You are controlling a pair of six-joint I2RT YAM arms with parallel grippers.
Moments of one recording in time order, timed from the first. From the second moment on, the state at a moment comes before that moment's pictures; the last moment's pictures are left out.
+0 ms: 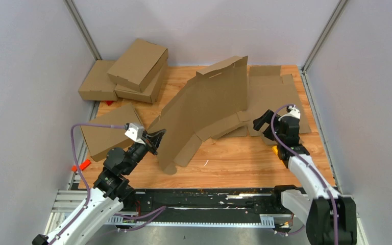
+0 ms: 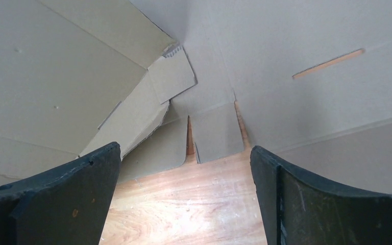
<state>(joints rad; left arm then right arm) -0.60 0.33 0.28 0.16 0.01 -0.21 0.12 0.89 0.42 0.03 0.07 0.55</state>
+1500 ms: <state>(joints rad) -0.60 0.31 0.29 0.11 -0.01 -0.21 -0.01 1.93 0.96 1.16 -0.90 0.63</state>
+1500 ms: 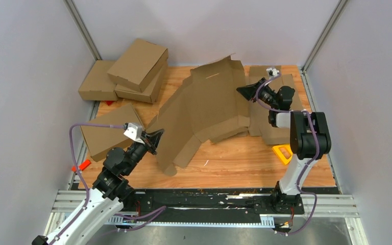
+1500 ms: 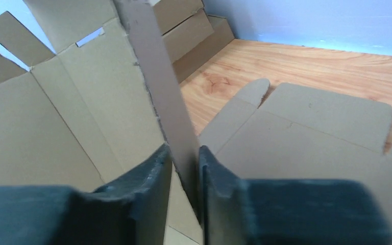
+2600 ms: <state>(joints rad) -0.60 0.44 0.33 0.26 0.14 -0.20 0.44 0.91 0.39 0.23 0.06 0.42</state>
